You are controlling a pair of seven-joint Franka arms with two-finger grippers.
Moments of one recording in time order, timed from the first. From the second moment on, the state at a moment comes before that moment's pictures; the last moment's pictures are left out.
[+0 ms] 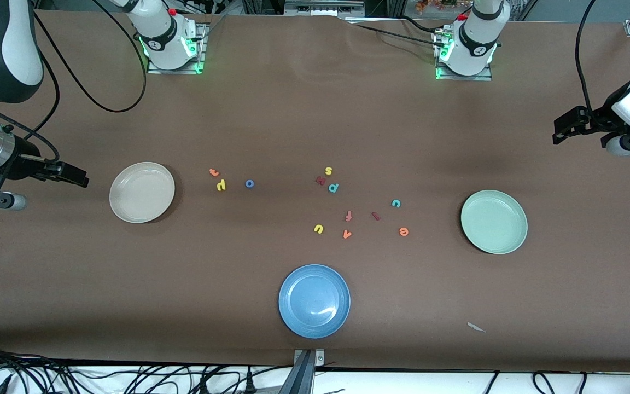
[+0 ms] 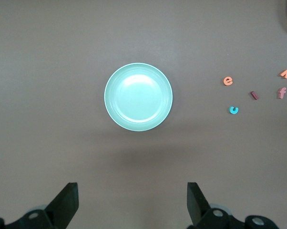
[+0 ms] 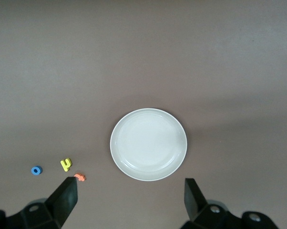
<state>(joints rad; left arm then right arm) 0.09 0.00 -0.09 -1.64 0.02 1.59 0.05 0.12 0.21 -0.13 -1.58 0.03 1.74 0.13</state>
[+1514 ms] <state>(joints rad) 0.07 0.02 -0.18 -1.65 0.02 1.61 -0.03 0.41 0.32 -0.09 -1.80 0.03 1.95 0.33</state>
